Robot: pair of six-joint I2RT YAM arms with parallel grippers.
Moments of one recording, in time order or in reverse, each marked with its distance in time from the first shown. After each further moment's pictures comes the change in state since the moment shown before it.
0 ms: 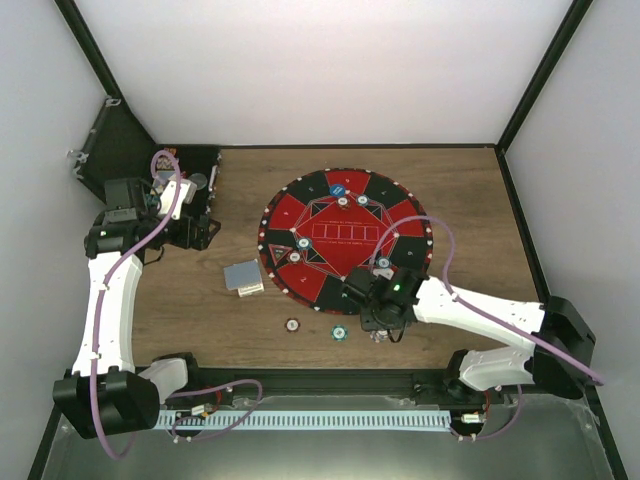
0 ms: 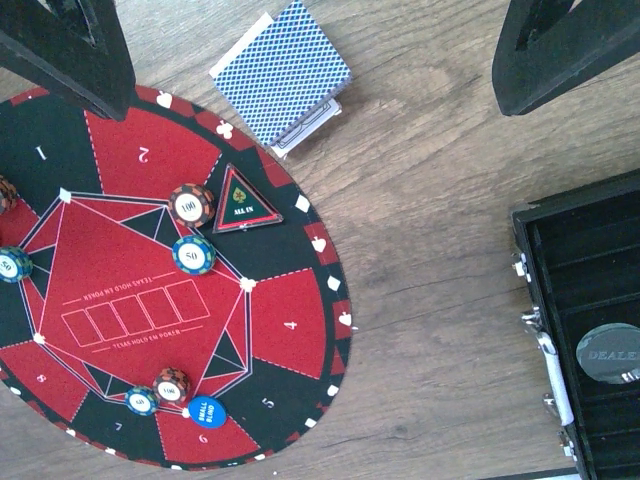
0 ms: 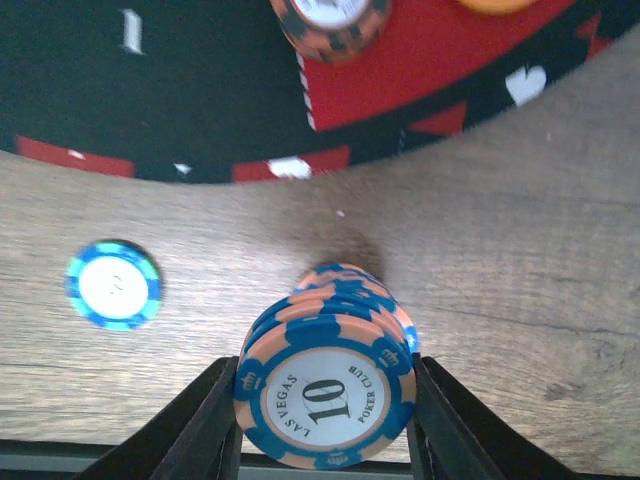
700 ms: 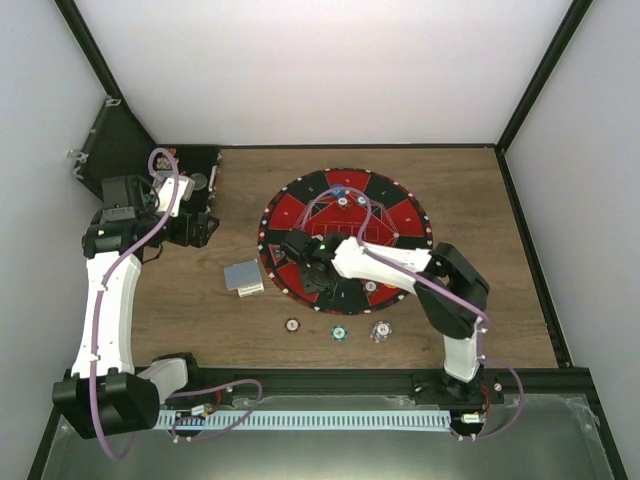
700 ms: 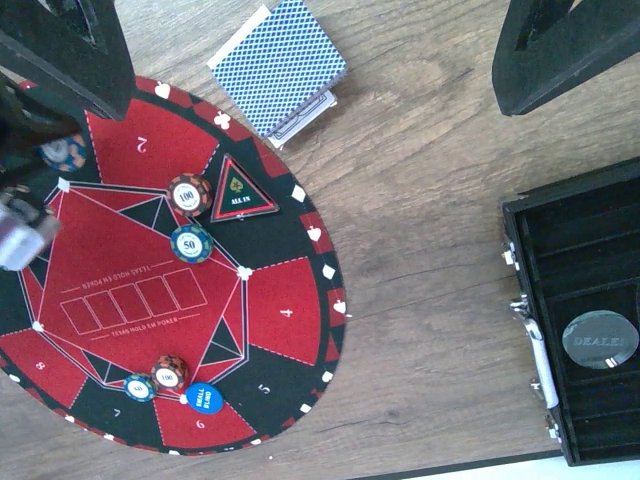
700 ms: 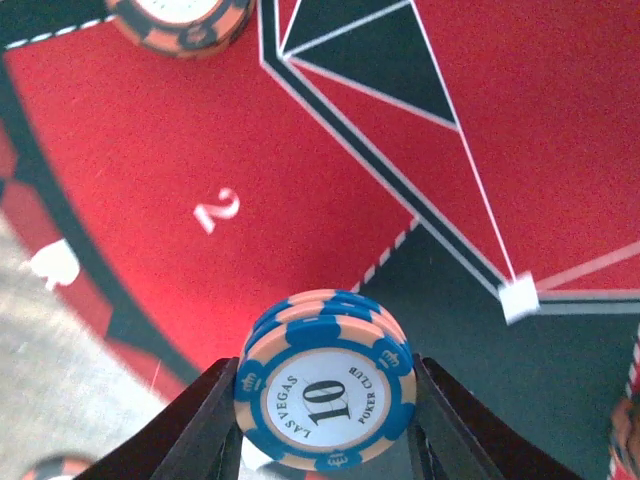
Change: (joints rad) left arm 0.000 0.000 0.027 -0.002 -0.005 -0.013; right arm -0.060 0.583 0.506 0.203 0.010 -0.307
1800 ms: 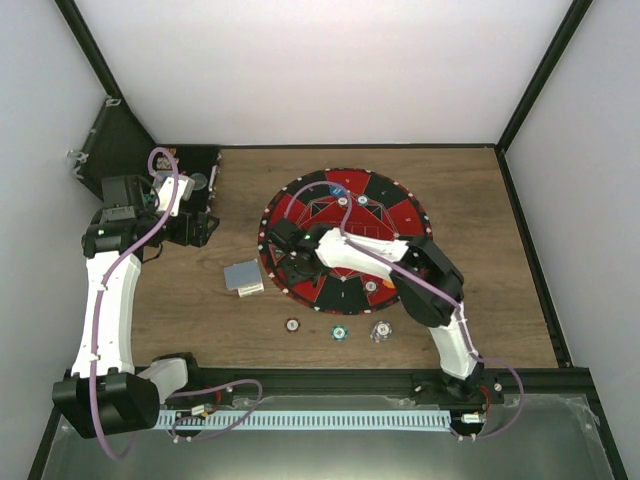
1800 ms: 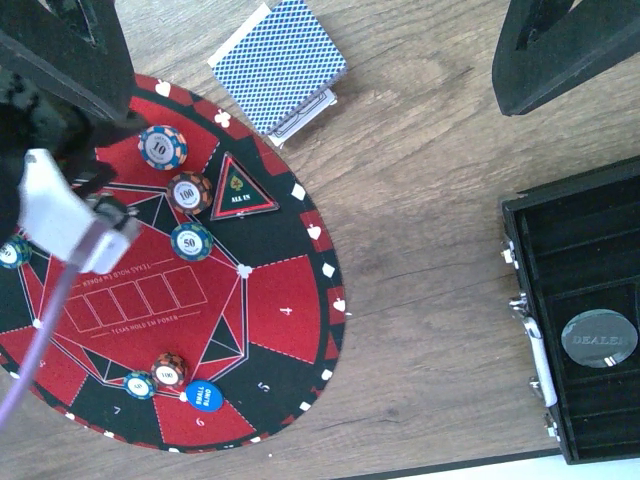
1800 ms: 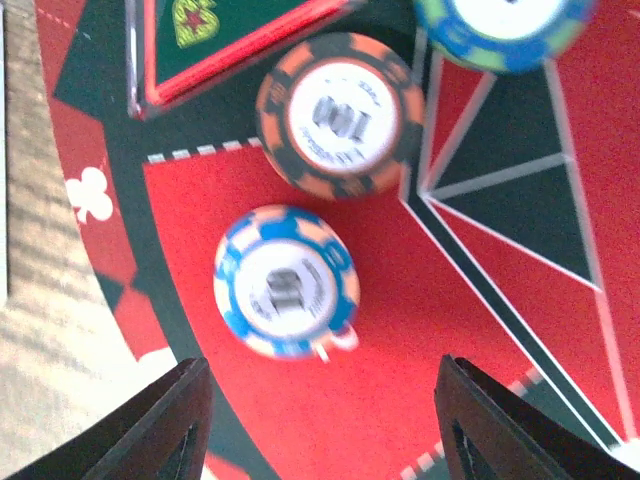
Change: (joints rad) left arm 0.000 0.001 0.003 0.001 -0.002 -0.004; right arm -0.031 0.240 0.227 0.054 -0.087 -0.130
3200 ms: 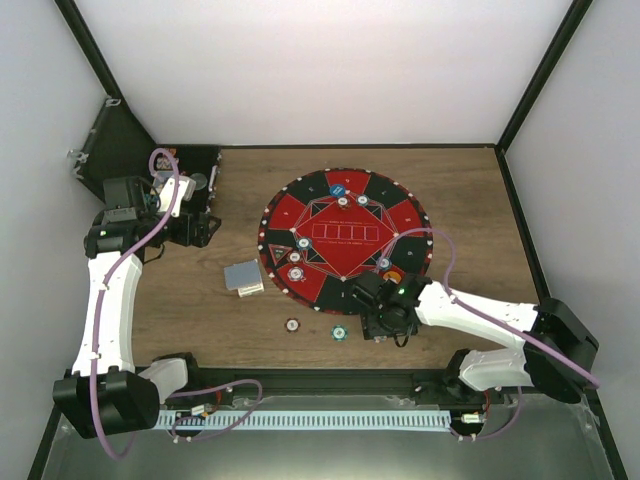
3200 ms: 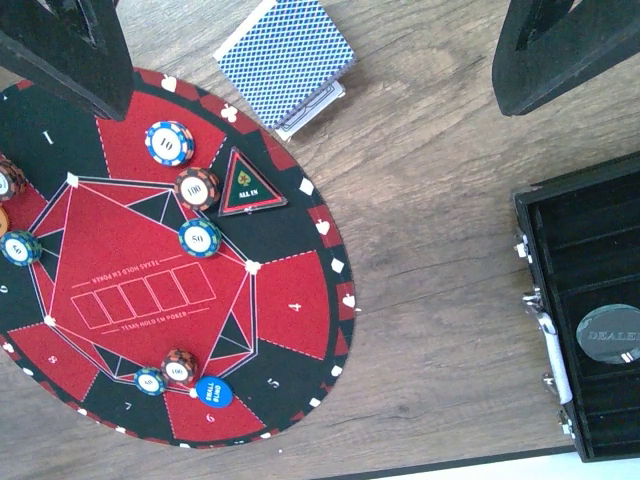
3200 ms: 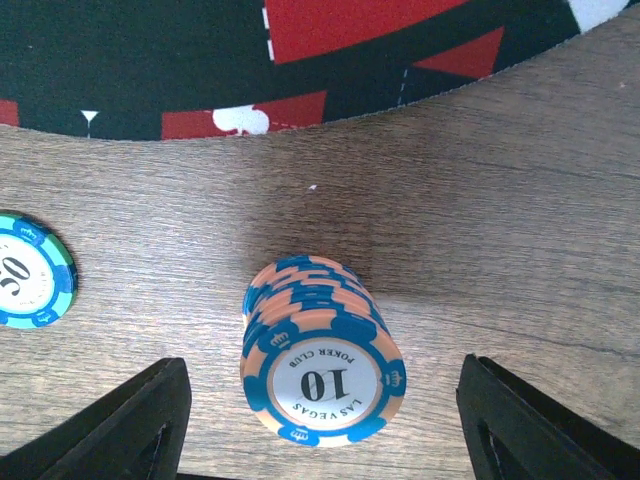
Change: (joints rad) left arm 0.000 0.000 -0.026 0.032 0.026 -0.003; right arm 0.006 -0.833 -0.859 -0.140 -0.025 0.322
